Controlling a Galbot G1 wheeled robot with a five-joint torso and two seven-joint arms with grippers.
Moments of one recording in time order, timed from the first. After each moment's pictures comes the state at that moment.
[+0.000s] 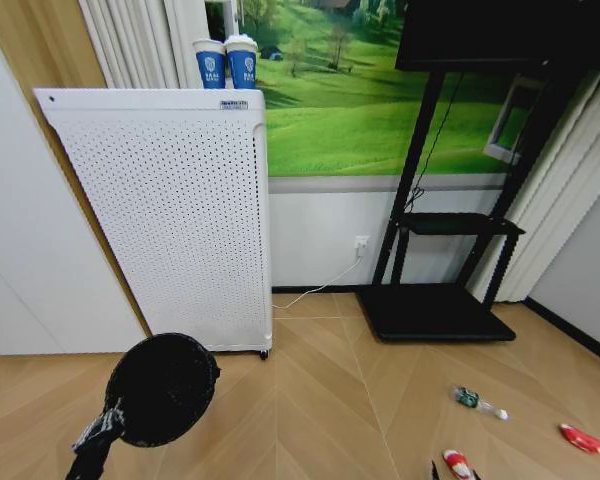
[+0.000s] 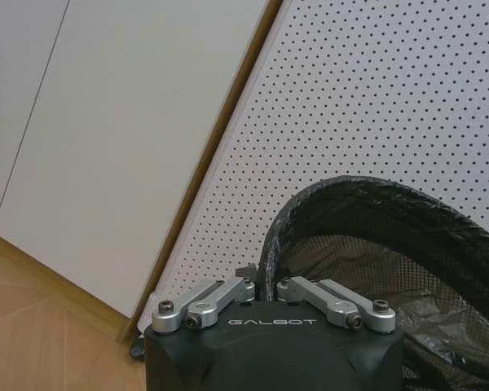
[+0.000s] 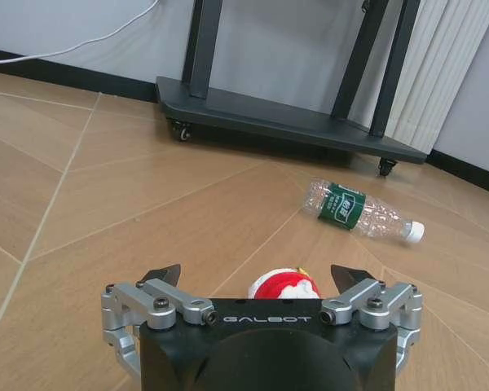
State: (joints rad) left arm 1.87 -1.52 -1.00 -2.18 -0.79 0.00 0.12; right arm -1.51 1.33 0.82 1.03 0.12 0.57 0.02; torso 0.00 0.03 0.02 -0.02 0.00
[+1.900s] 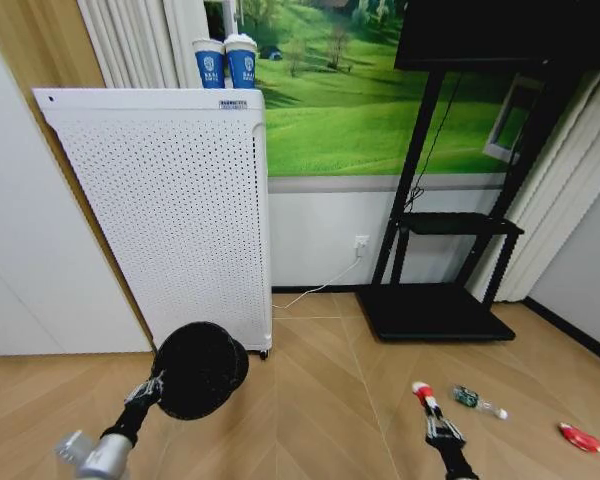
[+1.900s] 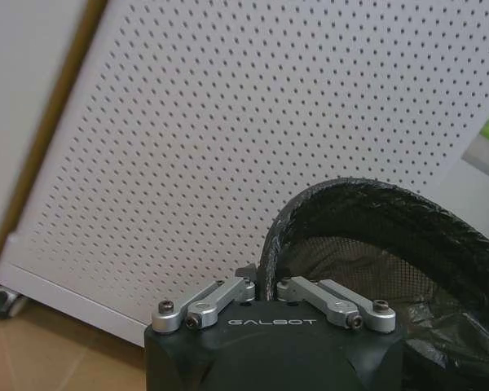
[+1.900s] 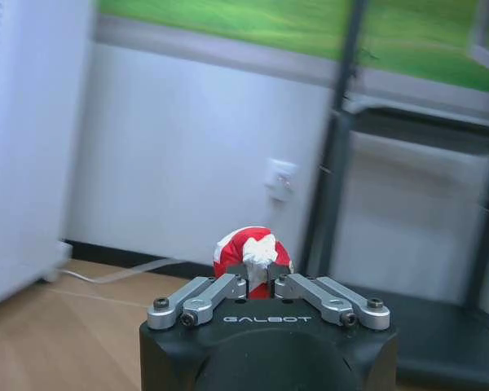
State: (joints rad) left arm 1.60 -1.13 -0.73 -1.95 -0.99 0.09 0.10; right arm -1.71 1.29 0.70 1.80 0.13 0.40 -0.06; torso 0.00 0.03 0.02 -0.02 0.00
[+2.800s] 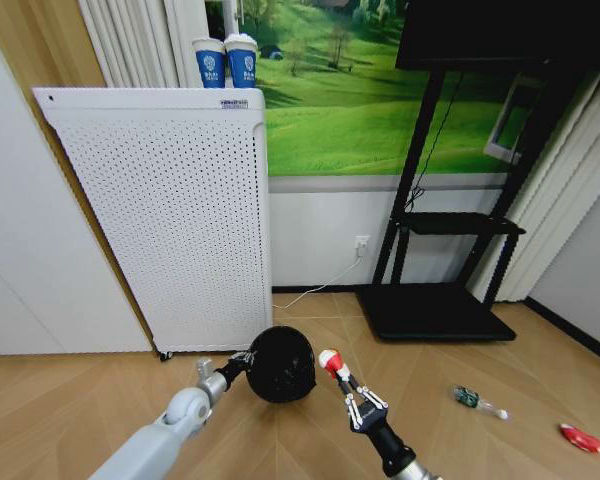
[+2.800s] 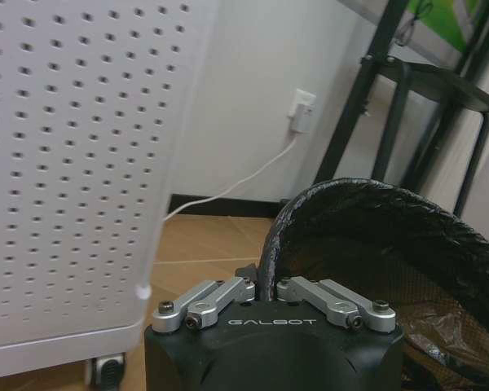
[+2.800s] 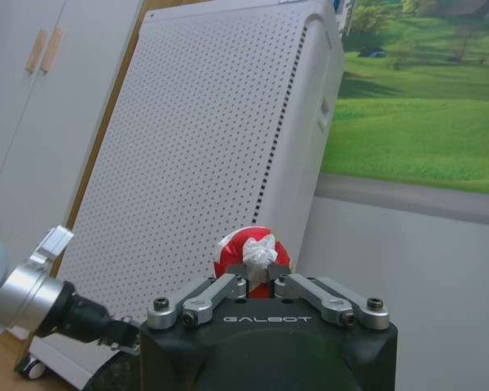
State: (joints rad) left arm 0.89 -1.00 0.10 -1.48 -0.86 0.03 0.15; right arm -1.73 1.26 0.42 2.04 -0.03 0.51 -0.21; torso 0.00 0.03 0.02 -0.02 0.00
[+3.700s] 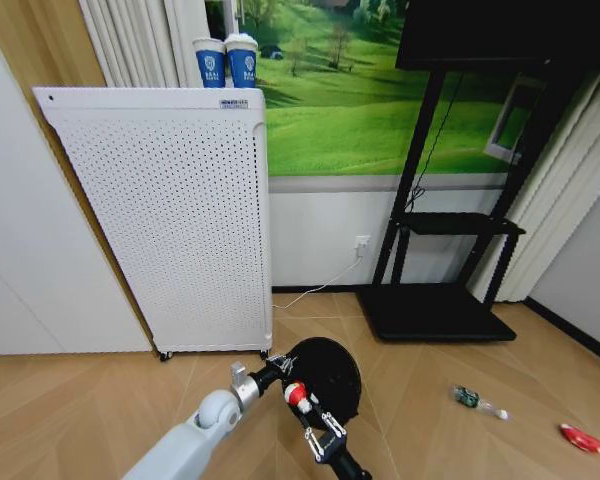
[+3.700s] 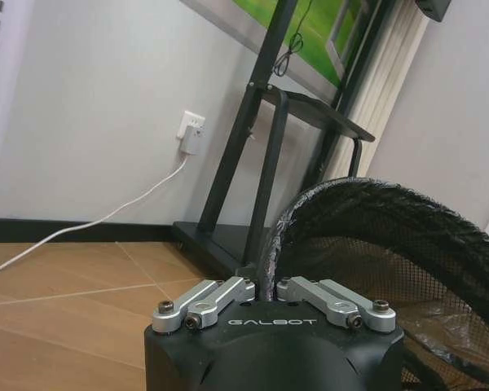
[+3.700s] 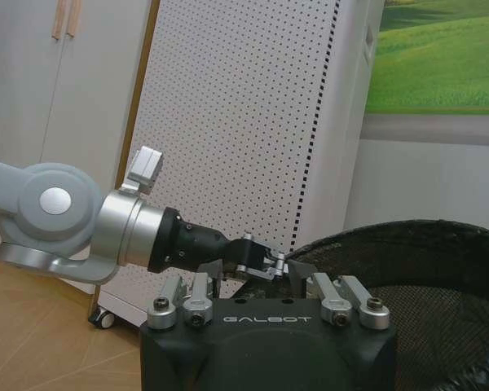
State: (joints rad) left arm 0.94 -1.08 0.11 -1.57 -0.79 0.00 0.30; right arm -1.72 1.32 0.29 1.90 -0.12 0.51 -0.18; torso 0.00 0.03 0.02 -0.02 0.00
